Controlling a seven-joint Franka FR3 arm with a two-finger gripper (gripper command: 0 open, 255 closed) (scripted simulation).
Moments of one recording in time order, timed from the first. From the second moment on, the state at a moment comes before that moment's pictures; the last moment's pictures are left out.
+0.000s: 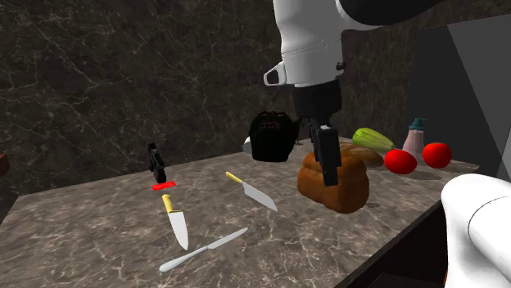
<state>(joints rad) -0.02 -0.77 0.04 -2.44 -0.12 1.49 -0.15</state>
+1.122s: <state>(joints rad) -0.17 -0.30 -0.11 -2.29 -0.12 1.89 -0.01</state>
